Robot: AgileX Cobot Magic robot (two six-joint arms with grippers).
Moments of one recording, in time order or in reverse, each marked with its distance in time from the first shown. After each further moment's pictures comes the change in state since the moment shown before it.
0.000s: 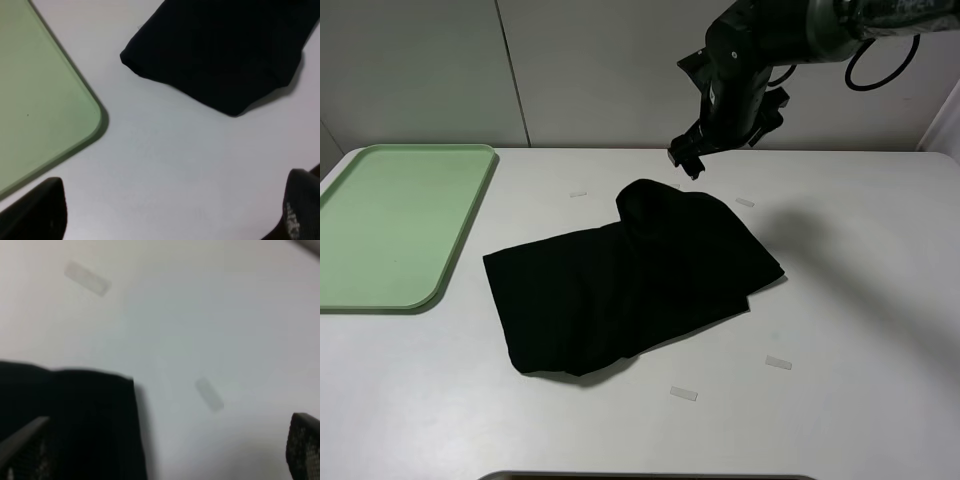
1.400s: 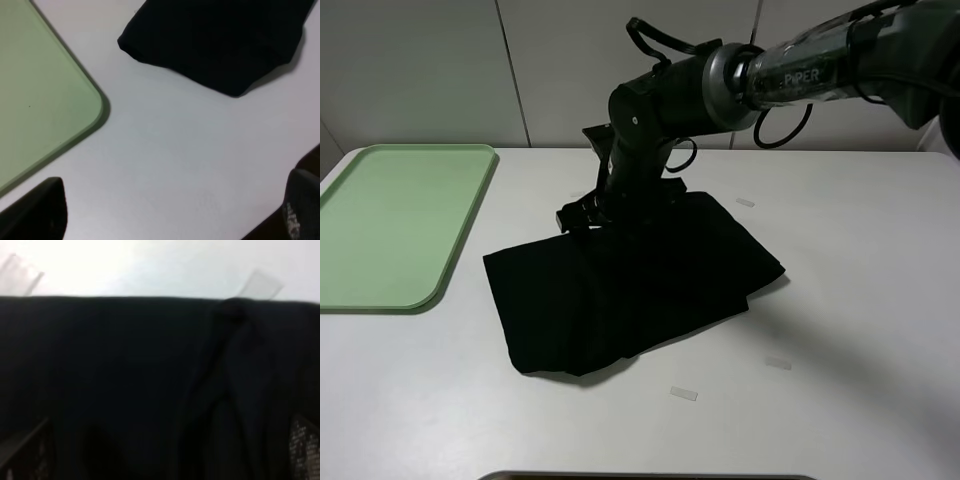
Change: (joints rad) left arm 0.000 0.000 -0.010 -0.003 0.052 0.057; right arm 0.241 0.089 0.019 0.409 -0.103 0.018
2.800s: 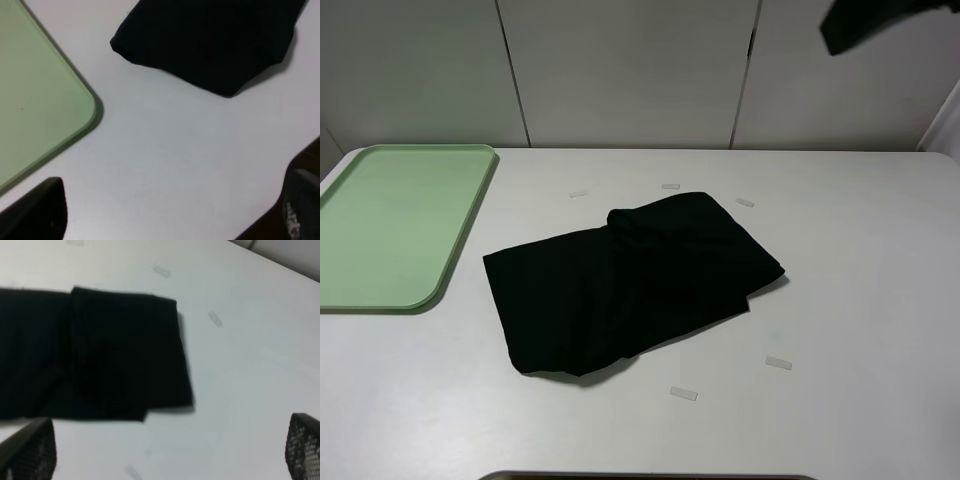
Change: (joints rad) left arm 0.000 0.000 0.000 -0.018 -0.001 0.012; right arm -0.075 -1.094 0.228 -0.193 0.546 -0.127
